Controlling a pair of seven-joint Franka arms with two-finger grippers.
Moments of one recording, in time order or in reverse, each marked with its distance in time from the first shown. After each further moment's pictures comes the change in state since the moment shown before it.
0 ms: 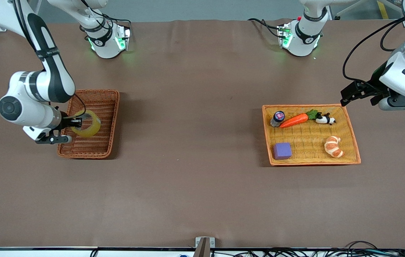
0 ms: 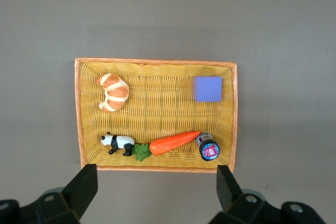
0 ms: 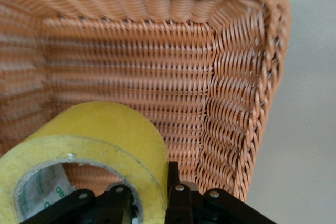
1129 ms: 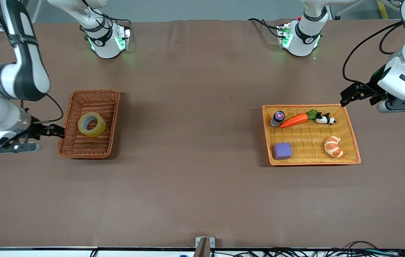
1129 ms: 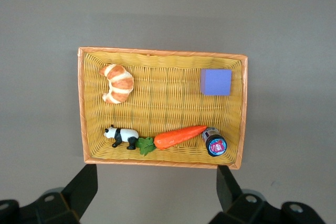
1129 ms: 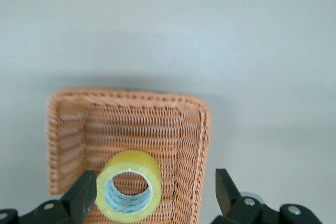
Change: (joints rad) left arm -0.059 -0.001 0.075 -0.035 0.008 -0.002 -0.003; right arm 0.006 -0.044 0.003 0.385 0.003 -0.233 -0.016
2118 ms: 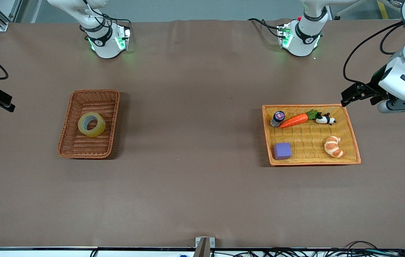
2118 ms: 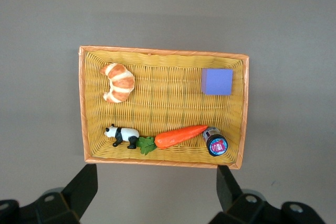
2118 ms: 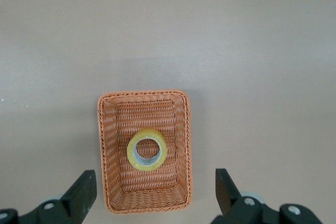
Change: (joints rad) left arm -0.001 0.000 0.002 -0.001 0.000 -0.002 -0.001; right arm 0.004 -0.130 -0.001 0.338 0.000 -0.427 0.112
